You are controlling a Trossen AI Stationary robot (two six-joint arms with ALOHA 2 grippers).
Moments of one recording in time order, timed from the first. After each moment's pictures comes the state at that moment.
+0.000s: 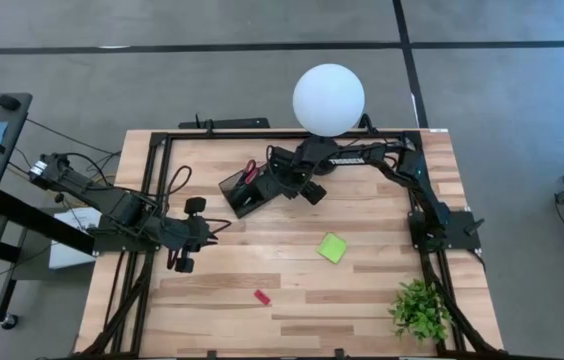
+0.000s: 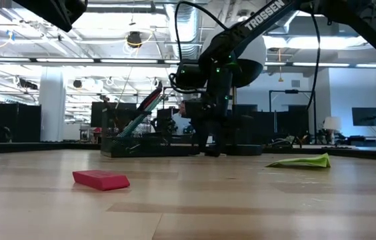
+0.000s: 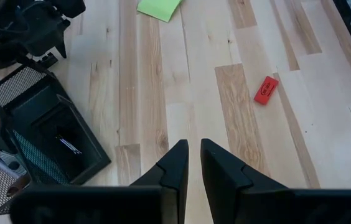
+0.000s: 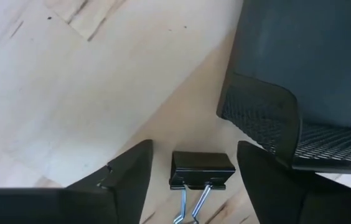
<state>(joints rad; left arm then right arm) -0.45 0.98 0.89 -0.76 -0.29 -0.21 -0.32 2.19 1.62 -0.82 0.03 -1.15</state>
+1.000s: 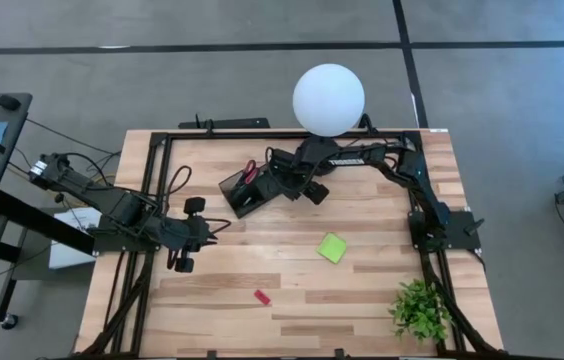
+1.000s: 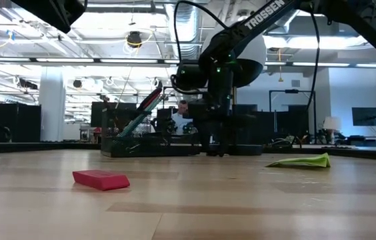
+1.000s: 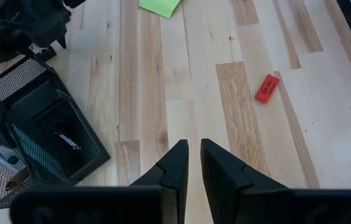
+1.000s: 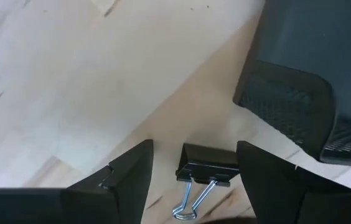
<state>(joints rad) -0.45 0.98 0.89 -0.77 -0.29 -0.23 -0.31 2.19 1.62 -0.86 0.08 -1.20</state>
